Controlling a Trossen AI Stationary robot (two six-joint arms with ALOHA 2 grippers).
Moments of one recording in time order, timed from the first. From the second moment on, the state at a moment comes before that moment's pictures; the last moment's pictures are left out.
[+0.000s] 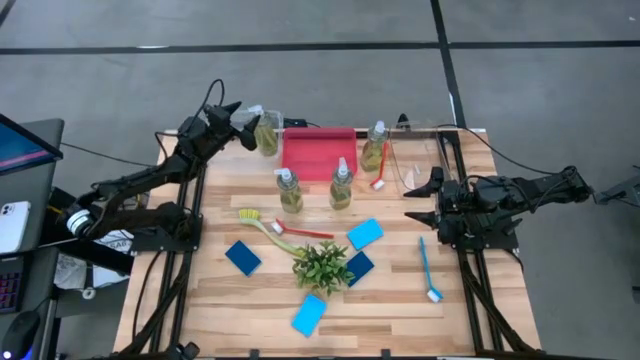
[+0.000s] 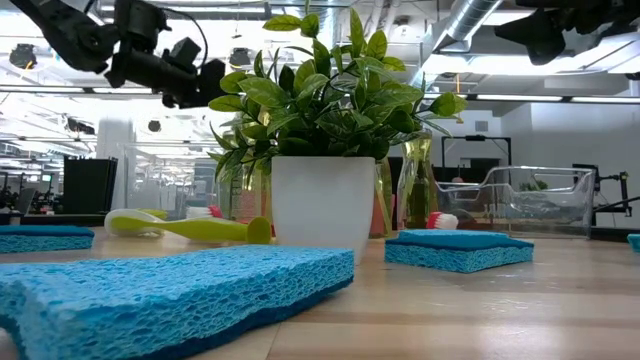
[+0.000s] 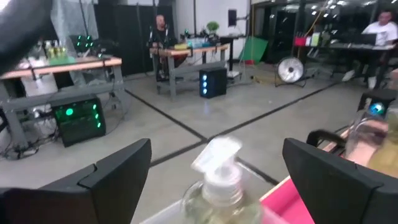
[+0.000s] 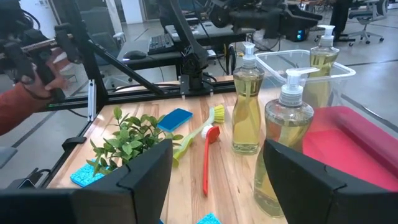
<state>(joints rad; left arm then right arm) 0.83 1.06 0.49 0.58 -0.05 0.07 0.26 0.39 0.49 -0.27 0.31 0.12</state>
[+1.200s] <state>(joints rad) 0.30 0.81 0.49 0.29 0.17 0.12 0.26 0.39 0.49 -0.28 0.31 0.18</state>
